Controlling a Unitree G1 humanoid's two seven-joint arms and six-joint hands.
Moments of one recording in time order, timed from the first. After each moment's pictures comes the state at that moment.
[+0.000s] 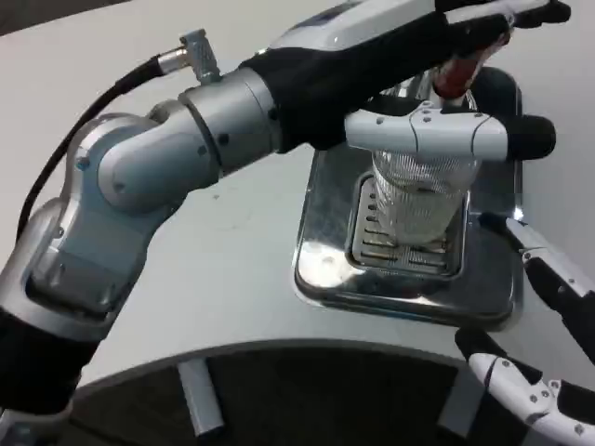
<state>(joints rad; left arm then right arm) -0.99 0.50 -0.25 -0.07 0.17 -0.03 -0.63 0.36 -0.24 -0.16 -1.03 -0.48 0.20 0.46</state>
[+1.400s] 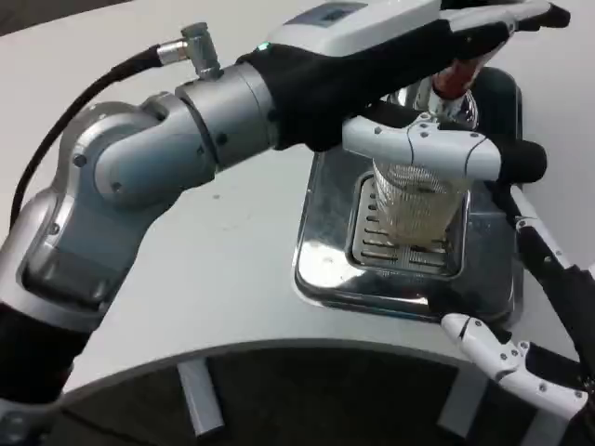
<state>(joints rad) -1.01 0.53 -0.26 -0.03 0.24 -0.13 -0.63 0.25 -0.17 0.00 -0.90 -0.47 0.25 0.26</state>
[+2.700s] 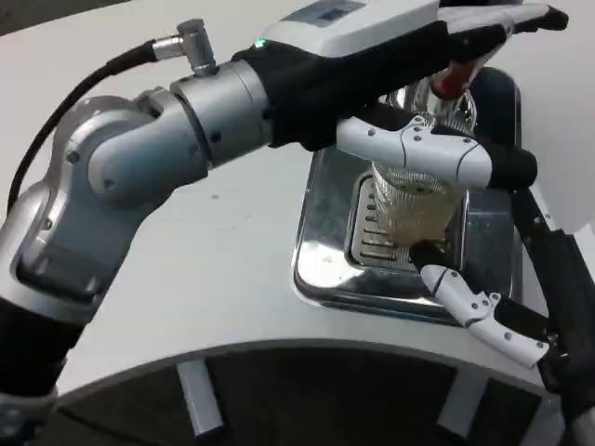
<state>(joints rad) -1.02 0.55 -0.26 0.00 0.25 -0.20 -0.63 0.10 -0.08 0.10 -0.73 -0.49 0.25 0.07</state>
